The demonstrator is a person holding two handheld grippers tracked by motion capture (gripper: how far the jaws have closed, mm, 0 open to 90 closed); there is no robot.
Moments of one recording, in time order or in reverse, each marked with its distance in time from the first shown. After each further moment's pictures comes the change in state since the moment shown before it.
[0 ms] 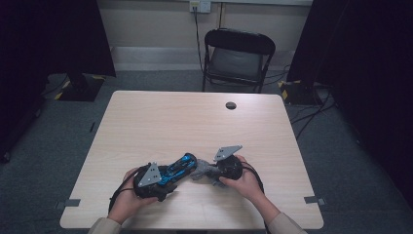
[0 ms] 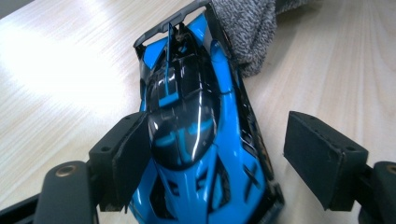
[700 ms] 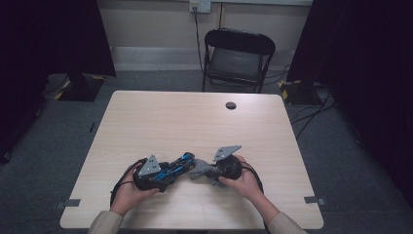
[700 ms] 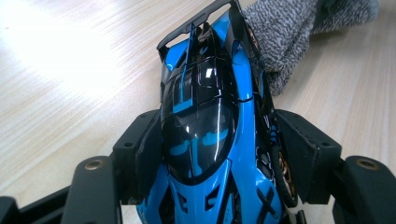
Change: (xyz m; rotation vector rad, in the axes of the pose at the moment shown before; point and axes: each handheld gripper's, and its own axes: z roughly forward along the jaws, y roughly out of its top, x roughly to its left) left arm 0.017 0.004 0.002 0.005 -0.005 -0.161; right arm -0.001 0.001 0.002 0.001 0.005 0.000
